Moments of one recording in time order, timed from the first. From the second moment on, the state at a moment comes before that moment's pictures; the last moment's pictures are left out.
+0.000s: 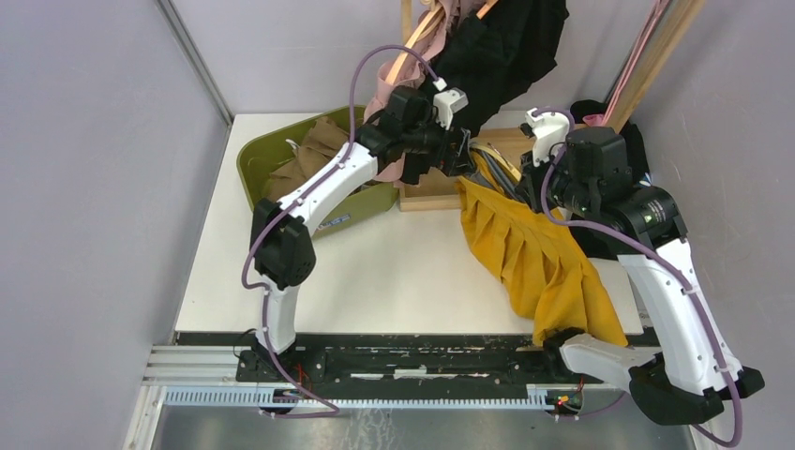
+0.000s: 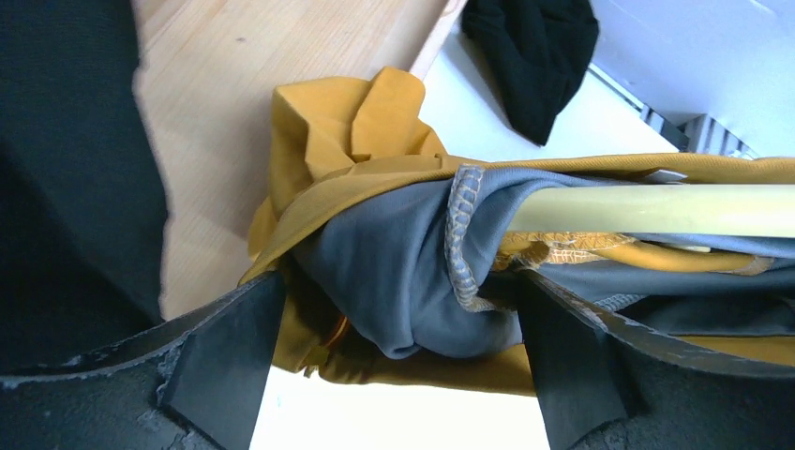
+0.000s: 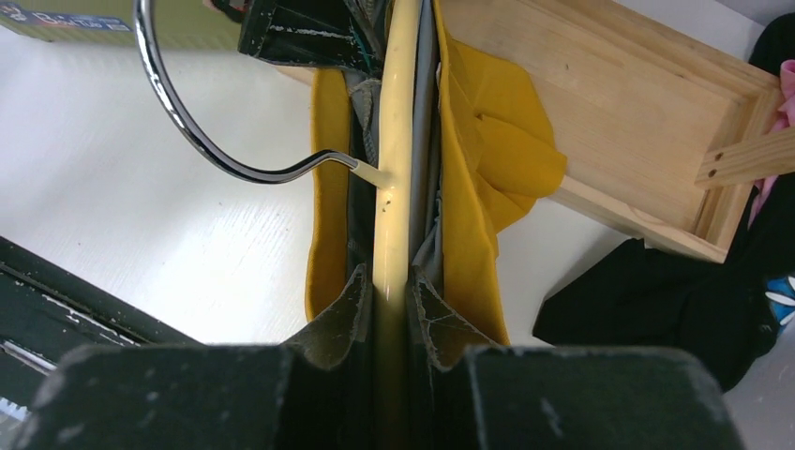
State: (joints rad) left arm -0.63 2.05 1.96 -0.40 0.55 -0.07; right arm 0.44 1.11 1.61 -1.07 0.01 -0.06
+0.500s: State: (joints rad) left arm -0.62 2.04 2.07 -0.53 0.40 -0.06; right arm 0.44 1.13 1.61 -1.05 -0.02 -0.09
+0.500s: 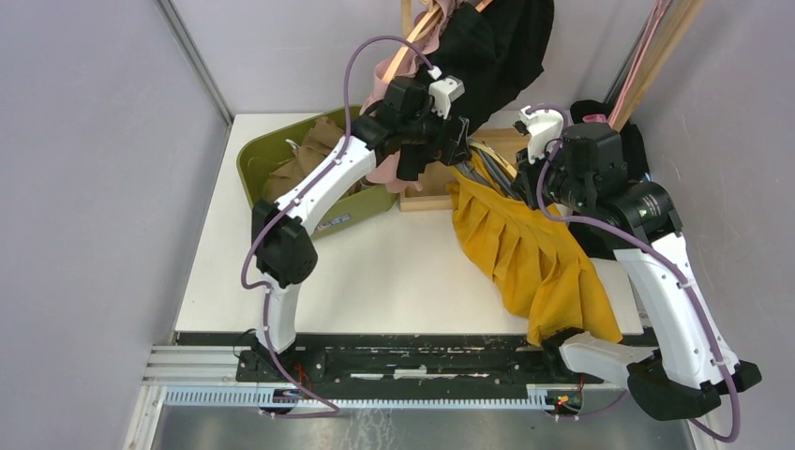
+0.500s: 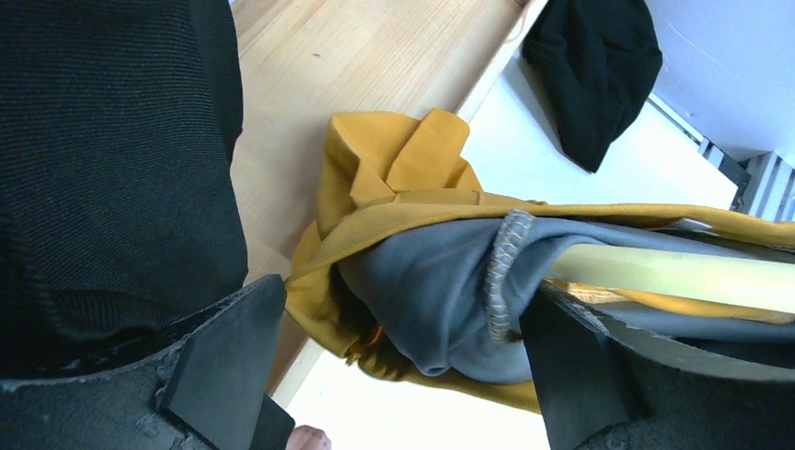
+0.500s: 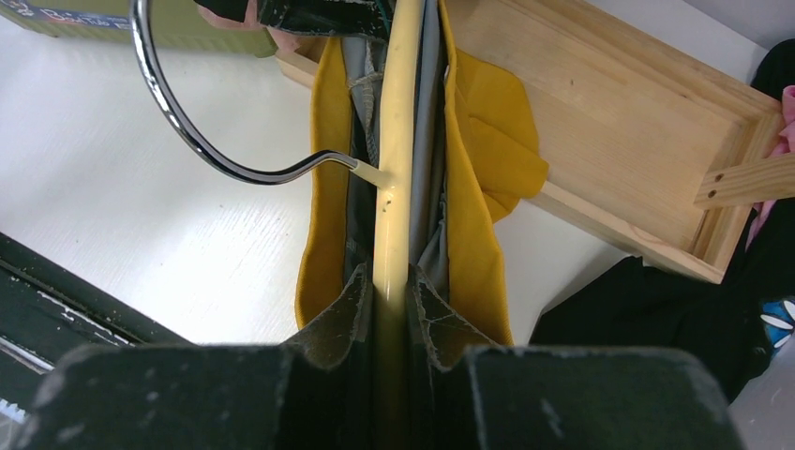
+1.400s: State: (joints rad) left arm -0.64 2.13 2.19 -0.54 0.39 -0.06; right arm 0.44 1.27 1.59 -0.92 0.00 -0.12
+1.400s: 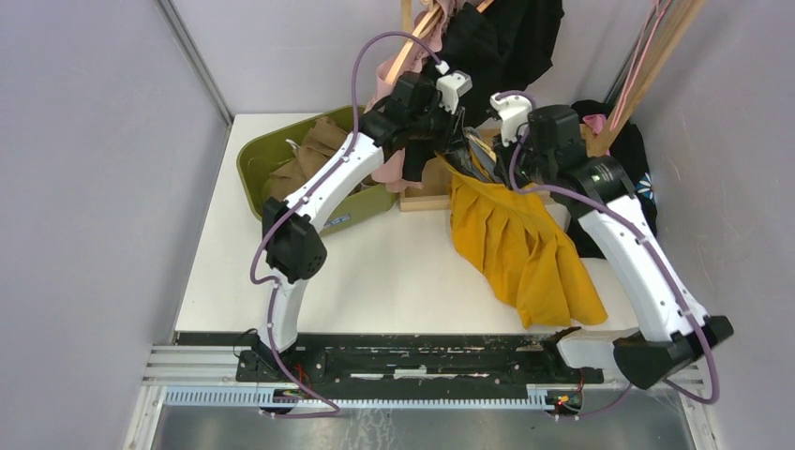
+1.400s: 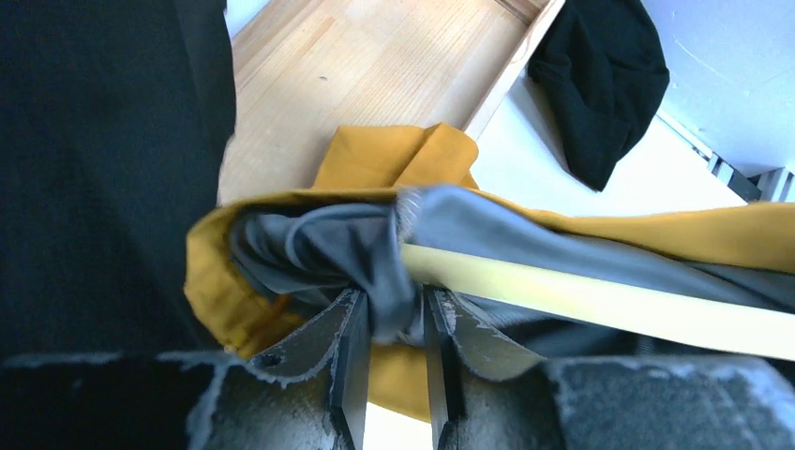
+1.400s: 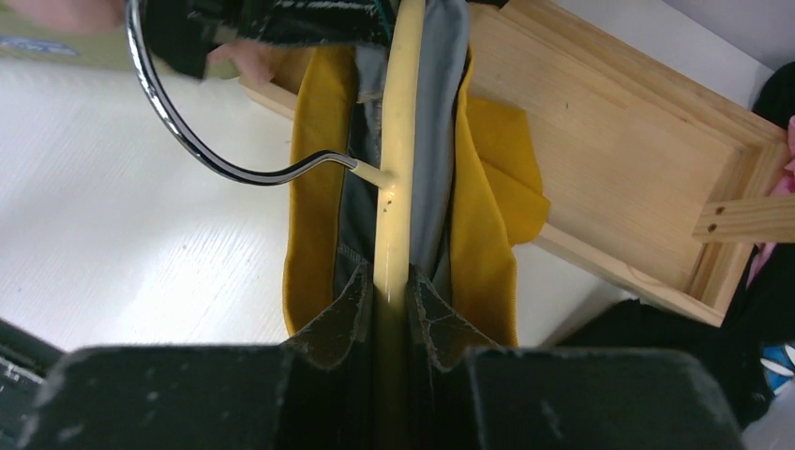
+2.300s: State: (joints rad) left arm -0.64 2.02 2.14 -0.57 0.30 -0.06; right arm 0.44 1.48 1.60 -0.75 -0.02 -0.10
